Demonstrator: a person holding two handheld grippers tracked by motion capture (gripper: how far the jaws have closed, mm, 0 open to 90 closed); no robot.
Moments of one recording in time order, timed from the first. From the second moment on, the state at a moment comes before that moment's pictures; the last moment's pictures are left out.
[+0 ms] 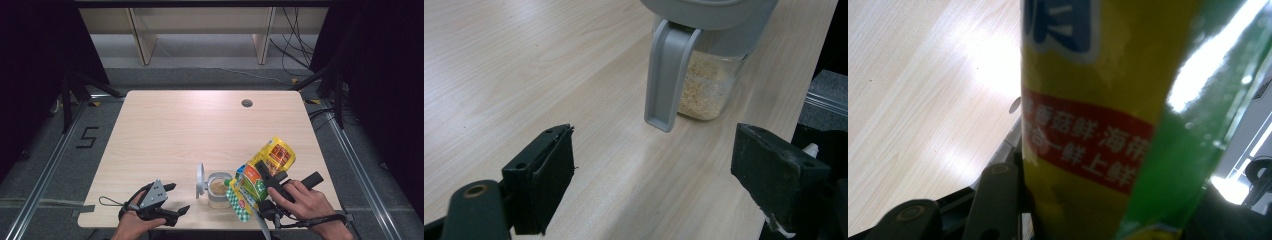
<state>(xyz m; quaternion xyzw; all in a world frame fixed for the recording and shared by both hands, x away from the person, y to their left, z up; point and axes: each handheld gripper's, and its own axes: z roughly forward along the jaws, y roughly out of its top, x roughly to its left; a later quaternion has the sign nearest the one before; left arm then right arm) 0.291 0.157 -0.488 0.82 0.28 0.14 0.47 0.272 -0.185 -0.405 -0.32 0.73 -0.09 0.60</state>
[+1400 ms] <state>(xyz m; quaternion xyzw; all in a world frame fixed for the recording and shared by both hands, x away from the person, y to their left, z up) 0.291 0.158 -0.487 0.83 0.28 0.14 0.47 0.272 -0.185 -0.406 -0.32 0.73 -0.09 0.60</state>
